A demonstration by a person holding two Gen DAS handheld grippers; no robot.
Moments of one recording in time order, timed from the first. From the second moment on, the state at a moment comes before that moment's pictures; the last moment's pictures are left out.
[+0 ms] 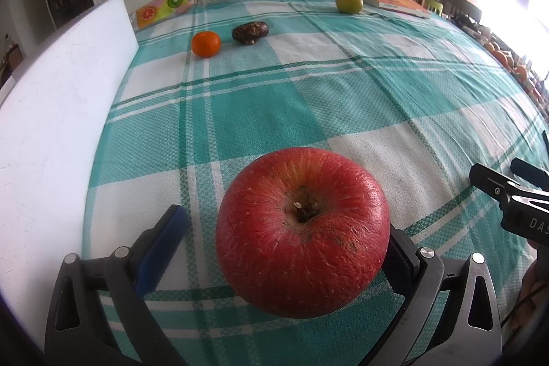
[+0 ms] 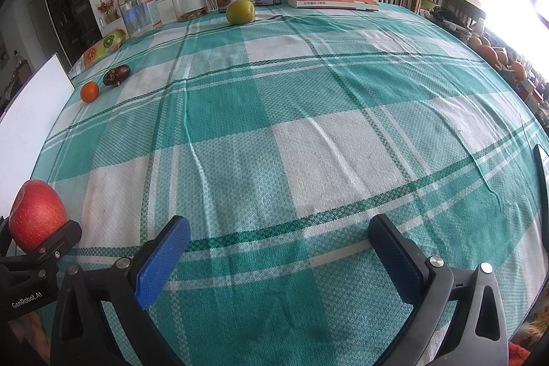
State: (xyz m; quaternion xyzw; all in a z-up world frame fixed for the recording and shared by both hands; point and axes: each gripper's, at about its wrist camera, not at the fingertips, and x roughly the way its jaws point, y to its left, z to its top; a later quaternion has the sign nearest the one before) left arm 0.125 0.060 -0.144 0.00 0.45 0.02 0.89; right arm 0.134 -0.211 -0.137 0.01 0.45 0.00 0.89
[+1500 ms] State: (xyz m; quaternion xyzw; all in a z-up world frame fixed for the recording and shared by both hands) left arm 0.122 0.069 -0.130 -0.07 0.44 -0.04 0.89; right arm 0.203 -0.187 -0.107 0.10 0.48 0.28 0.83
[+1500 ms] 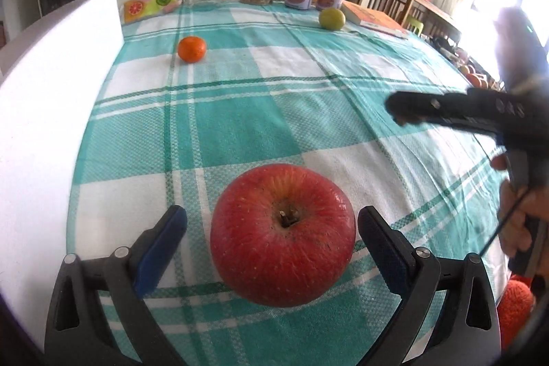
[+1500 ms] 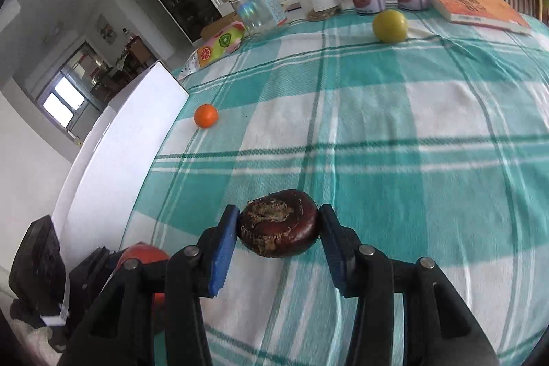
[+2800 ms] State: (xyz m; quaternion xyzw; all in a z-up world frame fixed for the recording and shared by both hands) left arm -0.008 0.272 0.003 -0.16 0.35 0.17 0.91; right arm 0.087 0.022 0.004 -0.04 0.35 0.40 0.85
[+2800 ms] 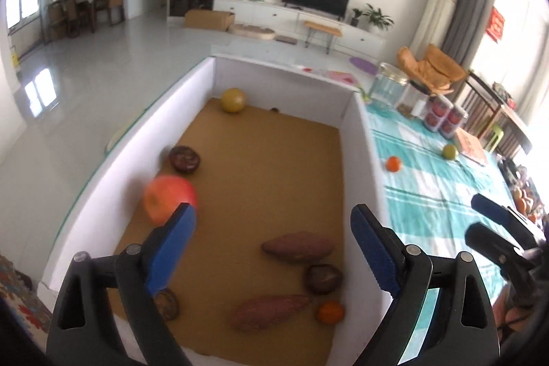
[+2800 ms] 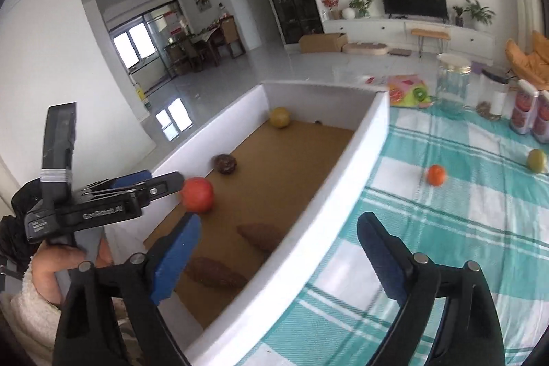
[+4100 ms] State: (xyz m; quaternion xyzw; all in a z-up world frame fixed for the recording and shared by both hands) left arm 0.138 0.060 -0.122 -0.10 0.45 0.00 0.89; right arm 0.137 -0.236 -0.127 0.06 0.44 0.06 0.90
